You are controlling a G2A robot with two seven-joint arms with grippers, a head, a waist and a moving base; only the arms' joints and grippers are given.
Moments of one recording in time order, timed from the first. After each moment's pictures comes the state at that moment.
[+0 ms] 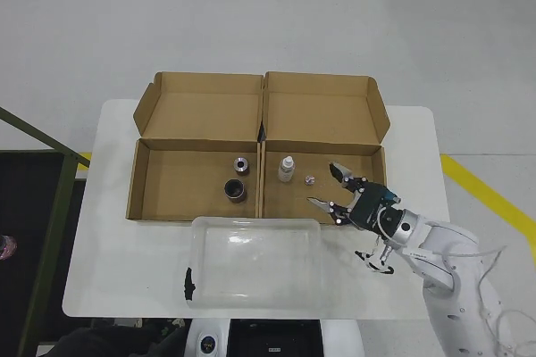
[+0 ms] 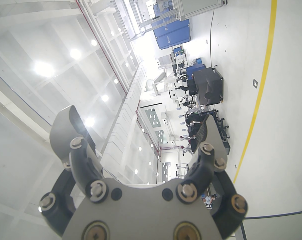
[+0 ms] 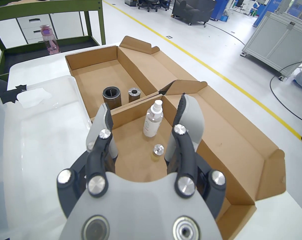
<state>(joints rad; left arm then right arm) -0.19 -0.18 -0.57 -1.44 2.04 -0.23 0.13 -1.47 -1.23 1.50 -2.00 -1.33 -0.79 0.13</state>
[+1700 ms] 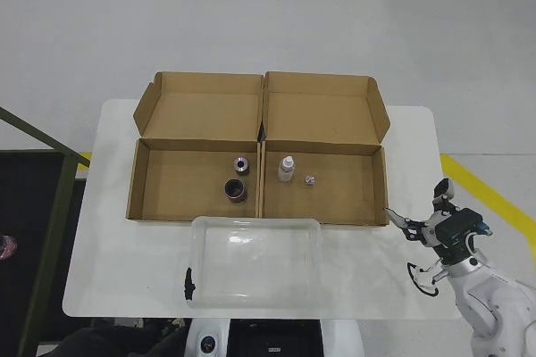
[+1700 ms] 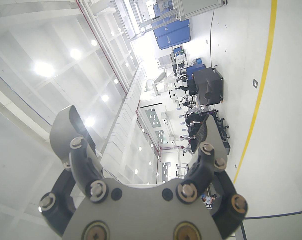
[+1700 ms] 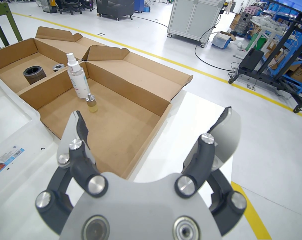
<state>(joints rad) -0.19 -0.18 -0.57 -1.44 2.04 -0.23 0.13 -1.76 -1.20 1.80 -1.93 -1.37 -0.57 -0.22</state>
